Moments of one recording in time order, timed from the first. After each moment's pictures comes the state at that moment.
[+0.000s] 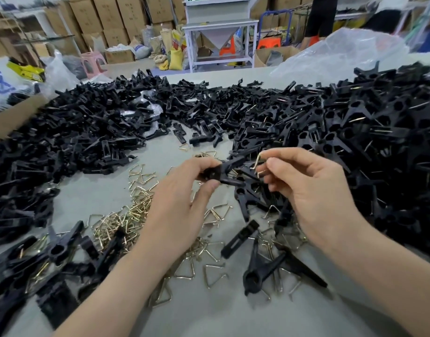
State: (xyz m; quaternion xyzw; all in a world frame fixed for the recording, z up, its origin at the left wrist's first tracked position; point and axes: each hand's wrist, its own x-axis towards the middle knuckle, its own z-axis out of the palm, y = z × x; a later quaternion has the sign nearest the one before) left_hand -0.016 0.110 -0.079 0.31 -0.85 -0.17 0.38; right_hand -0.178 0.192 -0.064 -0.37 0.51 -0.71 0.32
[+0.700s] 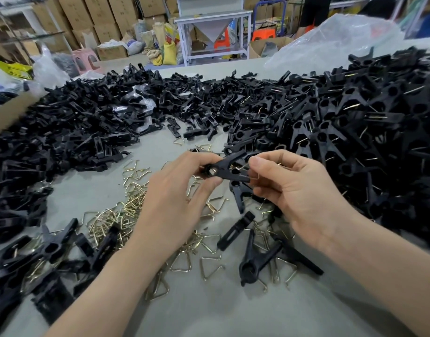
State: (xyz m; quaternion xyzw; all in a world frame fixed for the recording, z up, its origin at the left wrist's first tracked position) left_hand -0.016 0.114 -0.072 0.27 -0.87 -0.14 0.39; right_hand -0.171 0.193 -0.067 -0.27 0.51 -0.69 0.43
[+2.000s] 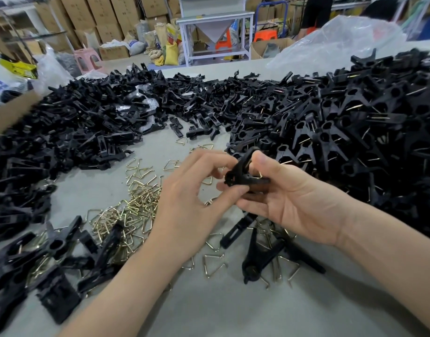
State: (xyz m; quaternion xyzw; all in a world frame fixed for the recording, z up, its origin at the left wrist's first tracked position) left_hand -0.024 0.130 -0.069 0.23 -0.84 -0.24 0.43; right_hand -0.175 0.196 -0.057 -0.32 0.36 -0.57 0.67
